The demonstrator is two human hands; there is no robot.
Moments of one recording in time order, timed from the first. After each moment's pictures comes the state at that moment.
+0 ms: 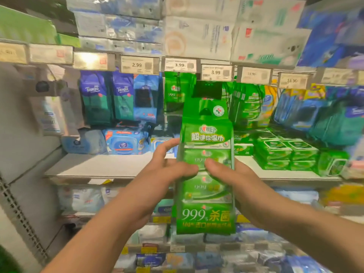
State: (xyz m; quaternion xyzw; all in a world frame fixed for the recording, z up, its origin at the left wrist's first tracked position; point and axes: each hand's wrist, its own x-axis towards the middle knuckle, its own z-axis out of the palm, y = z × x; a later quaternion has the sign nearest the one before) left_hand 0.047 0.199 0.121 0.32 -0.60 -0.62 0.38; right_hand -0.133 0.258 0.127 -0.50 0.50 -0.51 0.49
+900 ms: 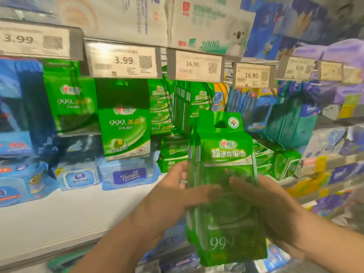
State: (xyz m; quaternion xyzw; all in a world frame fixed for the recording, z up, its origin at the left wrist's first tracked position) left_hand -0.168 0.080 0.091 0.20 -0.62 -0.71 0.27; right_hand -0.314 0.199 0.123 -0.36 0.52 -0.61 0.48
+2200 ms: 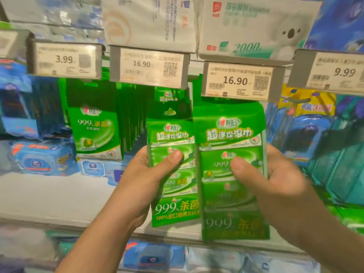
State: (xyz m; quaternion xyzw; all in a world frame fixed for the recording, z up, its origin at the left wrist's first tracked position) left_hand -0.254 0.066 0.108 0.34 -0.48 -0.61 0.54; right_hand -0.450 0.146 0.148 -0.63 0.48 -0.55 0.28
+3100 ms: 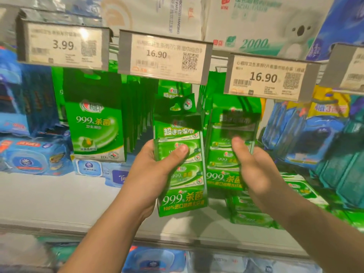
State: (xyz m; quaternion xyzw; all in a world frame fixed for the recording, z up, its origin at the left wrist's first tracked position) left_hand -0.254 0.029 0.098 0.35 -0.49 -0.59 0.53; right_hand -0.457 0.060 0.114 -0.51 0.60 -0.55 0.27
